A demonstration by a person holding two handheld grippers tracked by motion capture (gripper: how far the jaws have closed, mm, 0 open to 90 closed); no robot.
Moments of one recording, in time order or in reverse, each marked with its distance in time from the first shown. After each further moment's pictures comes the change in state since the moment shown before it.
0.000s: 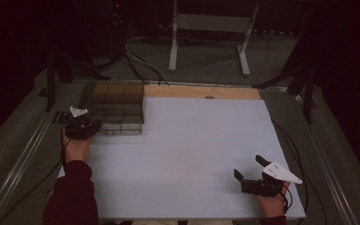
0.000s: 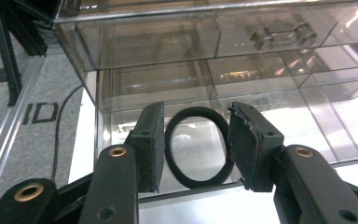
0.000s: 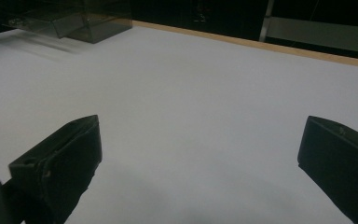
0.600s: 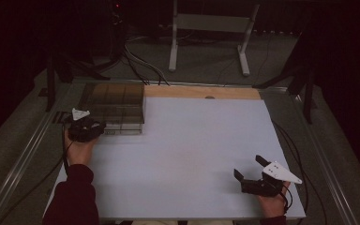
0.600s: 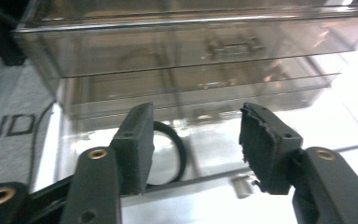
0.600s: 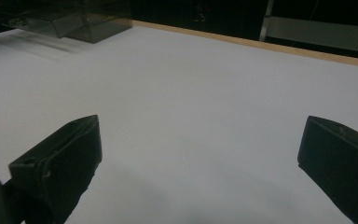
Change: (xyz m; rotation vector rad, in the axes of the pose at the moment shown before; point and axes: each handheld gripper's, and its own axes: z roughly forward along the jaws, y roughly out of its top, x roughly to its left) left arm -0.016 -0.005 -0.010 -0.081 -0.104 -0.002; right arm 0.000 0.000 0.000 0.001 0.000 0.001
